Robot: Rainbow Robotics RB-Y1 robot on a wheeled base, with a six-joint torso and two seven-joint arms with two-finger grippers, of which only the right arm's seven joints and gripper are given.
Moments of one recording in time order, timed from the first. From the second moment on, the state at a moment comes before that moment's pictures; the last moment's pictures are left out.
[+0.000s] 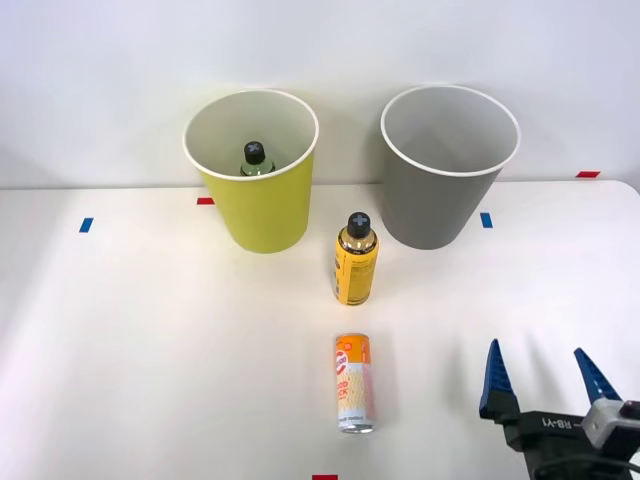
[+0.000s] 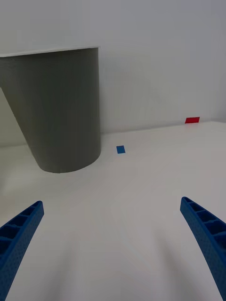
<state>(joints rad) 0.80 -0.01 0.11 -2.01 0.20 -0.37 1.26</state>
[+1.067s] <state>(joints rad) 0.91 -0.05 0.28 -1.88 0.00 -0.59 1.67</state>
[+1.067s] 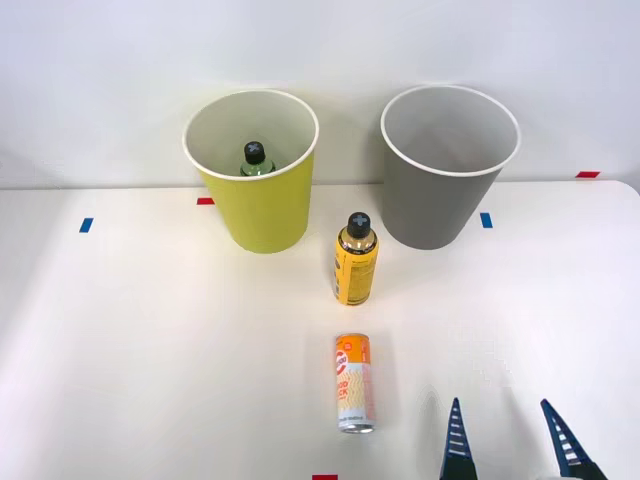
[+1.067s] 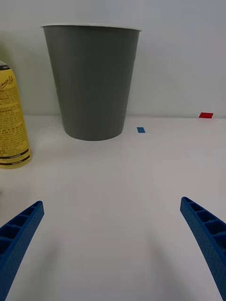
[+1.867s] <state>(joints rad) 0.94 -0.05 0.30 -1.88 -0.02 -0.57 1.72</state>
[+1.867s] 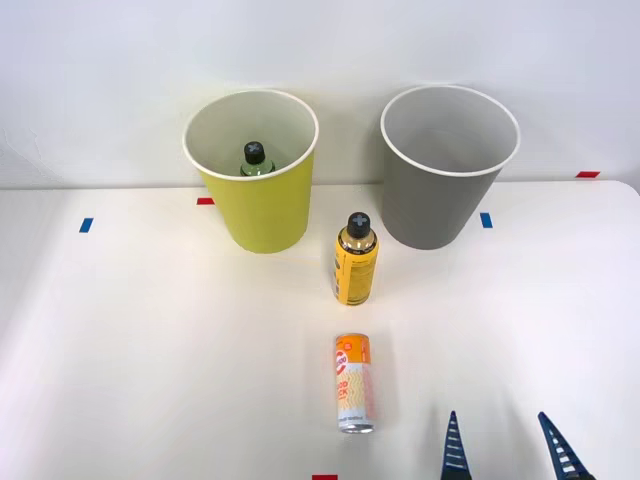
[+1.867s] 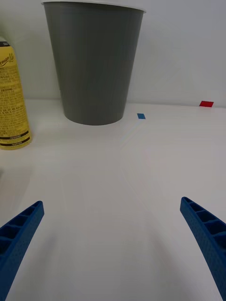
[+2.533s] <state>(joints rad) 0.94 -0.05 0.30 -1.88 -0.02 -0.57 1.72</state>
